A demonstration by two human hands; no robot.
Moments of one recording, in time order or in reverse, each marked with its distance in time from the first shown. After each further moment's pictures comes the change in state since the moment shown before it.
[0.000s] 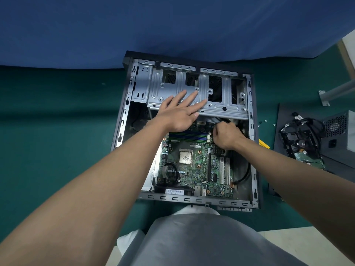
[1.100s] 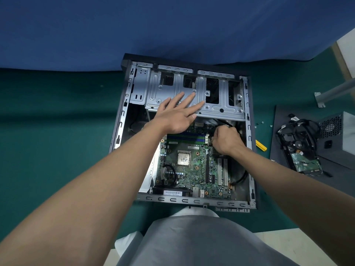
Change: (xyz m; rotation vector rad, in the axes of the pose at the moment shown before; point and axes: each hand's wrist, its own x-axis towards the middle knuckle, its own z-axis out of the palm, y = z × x) left_hand -0.001 0.000 0.000 0.008 0.004 0.004; right_hand -0.015 -0.001 0.004 0.125 0.115 0.098
